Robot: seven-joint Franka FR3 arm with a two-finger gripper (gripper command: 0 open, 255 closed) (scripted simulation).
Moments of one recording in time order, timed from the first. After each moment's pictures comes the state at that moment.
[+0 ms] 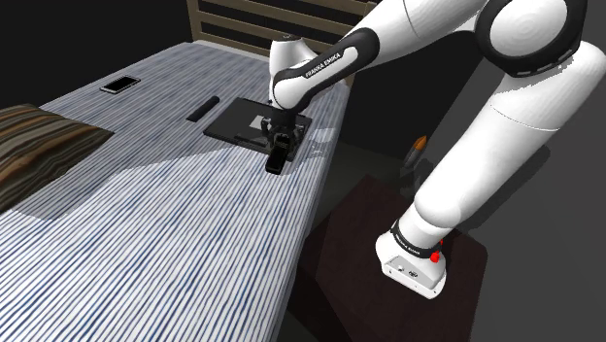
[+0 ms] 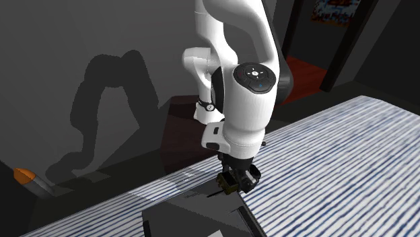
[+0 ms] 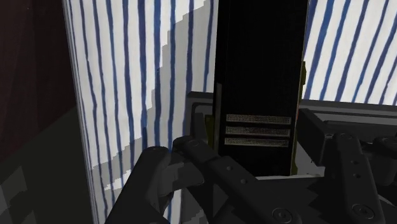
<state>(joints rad) -0.21 0.04 0.29 -2.34 -0.02 2.32 1.16</state>
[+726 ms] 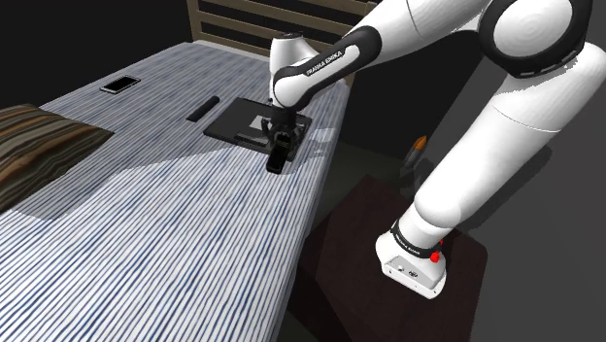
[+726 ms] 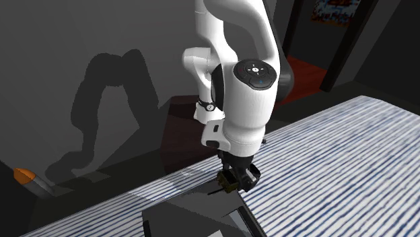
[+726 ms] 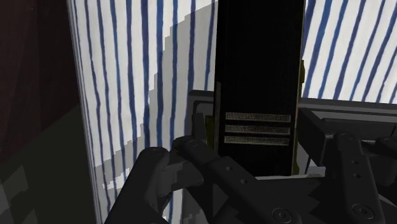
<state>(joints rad) -0.21 0.02 0.29 -2.34 -0.01 2.31 1.16</state>
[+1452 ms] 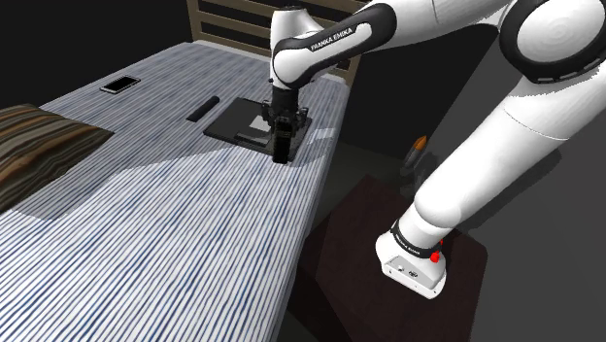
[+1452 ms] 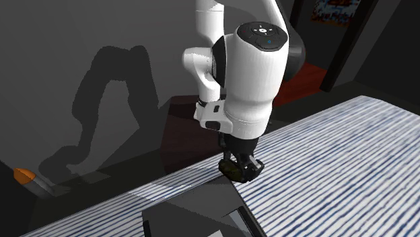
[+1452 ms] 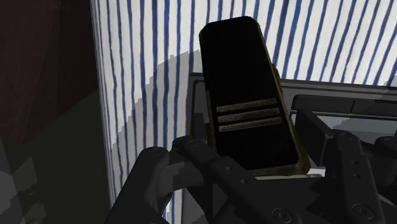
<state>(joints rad) -0.21 -0.06 0.29 -2.27 0.02 2.16 1.14</state>
